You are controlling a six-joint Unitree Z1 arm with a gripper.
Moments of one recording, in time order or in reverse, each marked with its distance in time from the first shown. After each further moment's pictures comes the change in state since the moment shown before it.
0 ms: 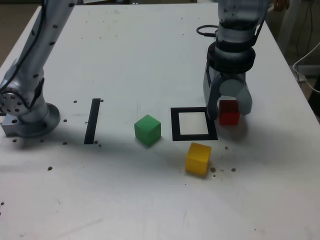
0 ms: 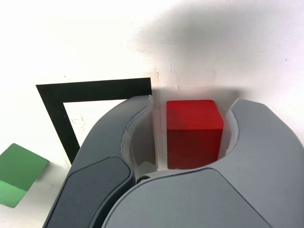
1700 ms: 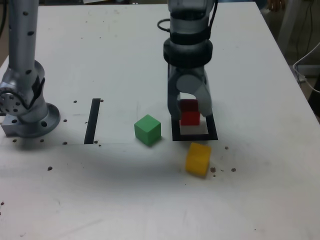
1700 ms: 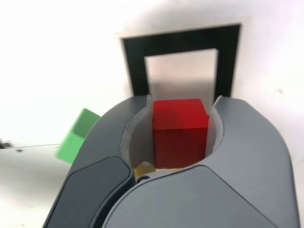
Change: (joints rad) arm -0.050 -0.270 0.366 -0.141 -0.046 -0.002
